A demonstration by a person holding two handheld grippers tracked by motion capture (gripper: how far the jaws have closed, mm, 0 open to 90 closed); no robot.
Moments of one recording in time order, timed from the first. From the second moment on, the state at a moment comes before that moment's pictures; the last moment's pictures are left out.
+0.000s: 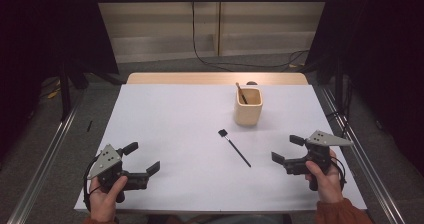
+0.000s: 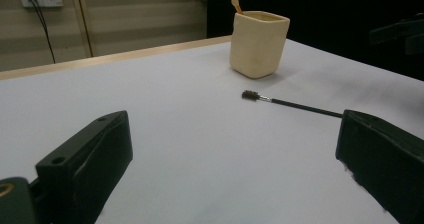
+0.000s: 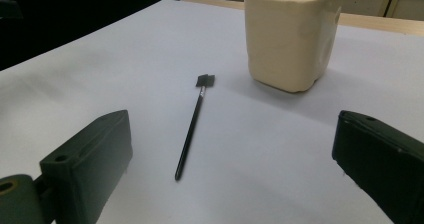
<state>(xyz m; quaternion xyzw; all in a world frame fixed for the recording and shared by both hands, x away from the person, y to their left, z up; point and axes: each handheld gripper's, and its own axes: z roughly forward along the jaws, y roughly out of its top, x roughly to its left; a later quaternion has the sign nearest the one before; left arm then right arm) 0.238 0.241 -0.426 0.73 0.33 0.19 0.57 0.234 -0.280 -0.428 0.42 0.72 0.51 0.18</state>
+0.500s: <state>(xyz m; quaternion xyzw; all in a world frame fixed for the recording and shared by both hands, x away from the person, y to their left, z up) 0.235 0.242 -0.425 0.72 0.33 0.20 0.57 0.198 -0.282 -0.433 0.43 0.71 0.54 0.18</state>
